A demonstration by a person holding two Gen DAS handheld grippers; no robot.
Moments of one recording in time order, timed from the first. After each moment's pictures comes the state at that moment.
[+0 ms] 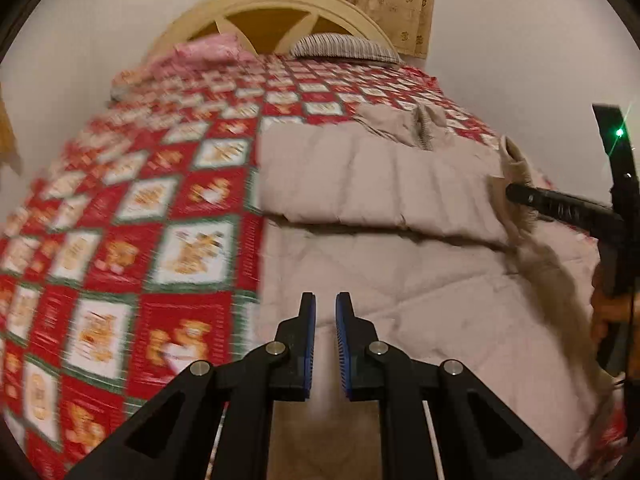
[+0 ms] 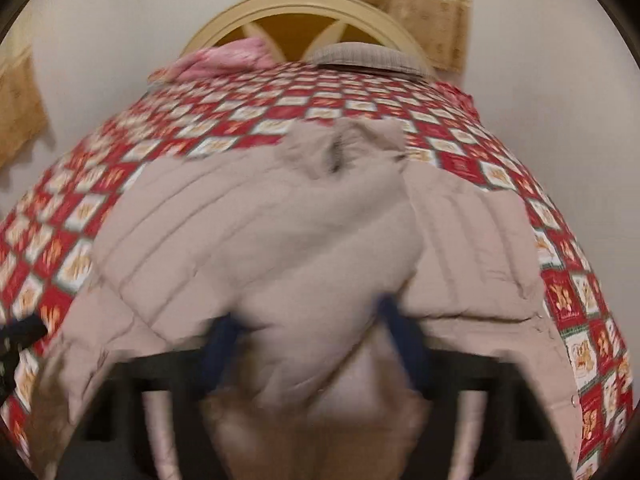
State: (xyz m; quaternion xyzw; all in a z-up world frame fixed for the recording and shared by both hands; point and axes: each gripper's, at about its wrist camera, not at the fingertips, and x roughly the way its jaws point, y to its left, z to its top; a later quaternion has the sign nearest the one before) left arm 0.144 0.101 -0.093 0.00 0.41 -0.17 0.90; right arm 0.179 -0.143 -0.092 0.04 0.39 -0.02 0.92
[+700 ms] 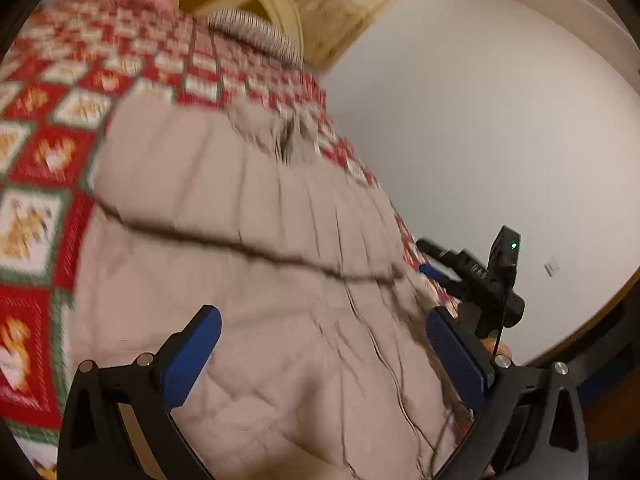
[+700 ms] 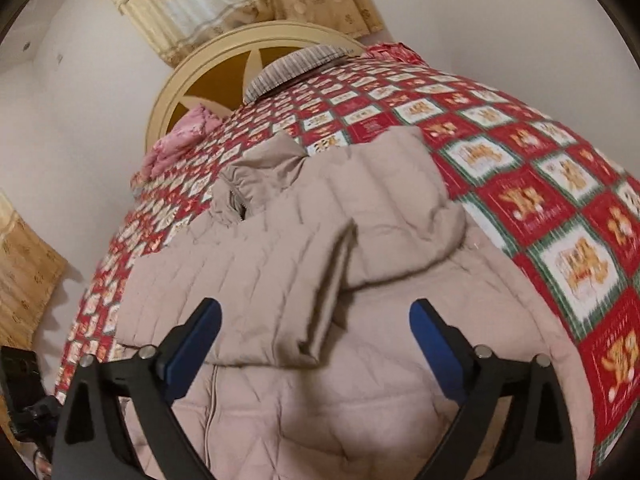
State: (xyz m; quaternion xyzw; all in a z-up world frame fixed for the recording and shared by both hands) left arm 0.178 0.092 -0.085 -0.21 0.40 -0.39 0.81; right arm 0.144 -0.258 -0.095 0.21 0.36 -0.02 0.91
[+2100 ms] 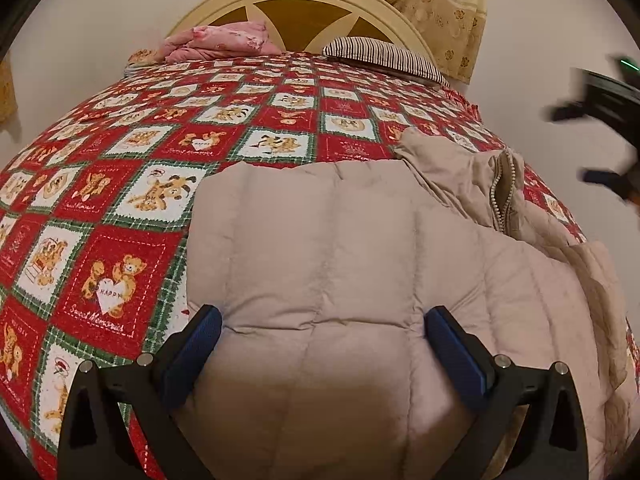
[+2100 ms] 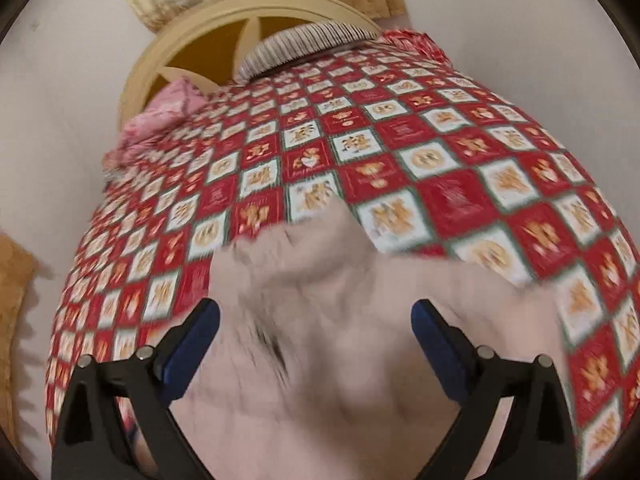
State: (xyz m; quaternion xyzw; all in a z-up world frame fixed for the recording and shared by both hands) left arm 0.320 0.052 -0.153 -0.05 0.39 -0.10 0.91; right arm 0.414 -0.221 -0.049 0.18 0.44 -0.06 0.88
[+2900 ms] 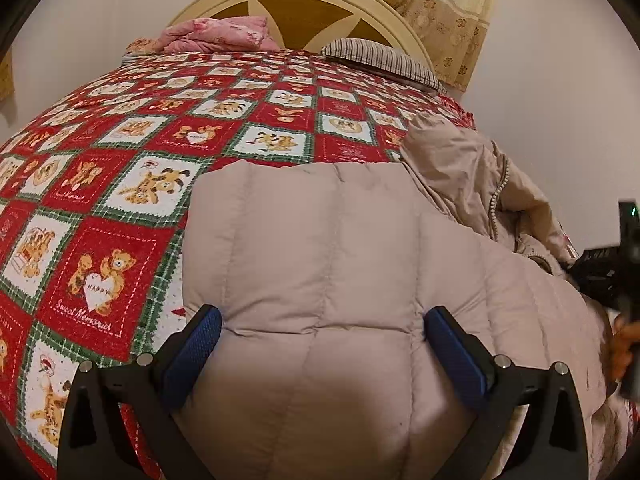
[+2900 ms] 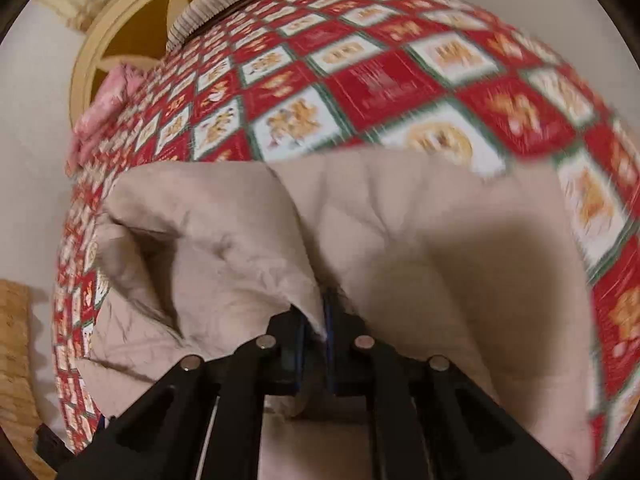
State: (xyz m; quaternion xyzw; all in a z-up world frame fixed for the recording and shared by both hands) left arm 0.323 0.058 -0.153 -0.08 0.40 -0.13 0.91; right arm 0.334 -0.305 -0.149 0.29 0.48 -0.07 0.82
